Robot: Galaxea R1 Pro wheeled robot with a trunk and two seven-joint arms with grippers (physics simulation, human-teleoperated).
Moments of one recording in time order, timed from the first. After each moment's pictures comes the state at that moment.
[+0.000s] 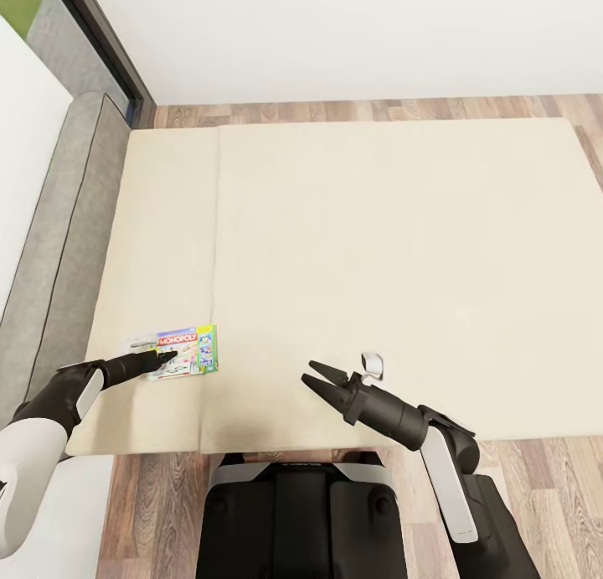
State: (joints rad) left arm -0.95 0.33 0.20 -0.47 0.06 0.36 -0.52; right arm -0.35 0.10 0.02 -1.58 -0.53 0.67 1.00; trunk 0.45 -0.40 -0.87
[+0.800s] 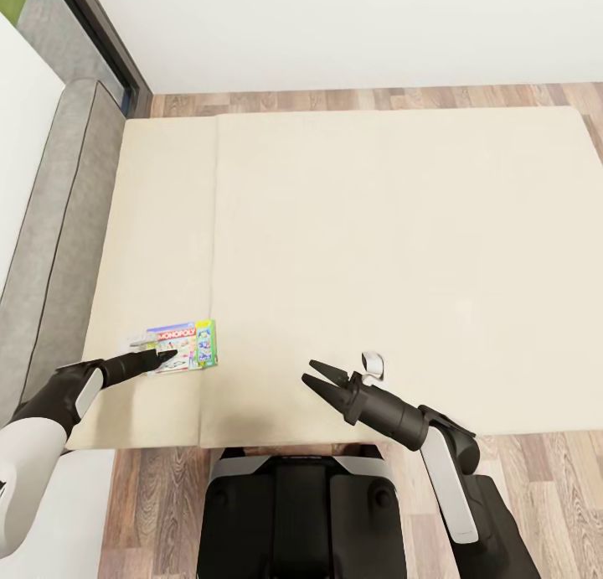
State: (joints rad) left arm -0.95 0.33 0.19 -0.47 0.09 0.37 -0.52; right arm -0.35 0.09 0.02 -1.58 -0.53 0.65 1.00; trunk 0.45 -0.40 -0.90
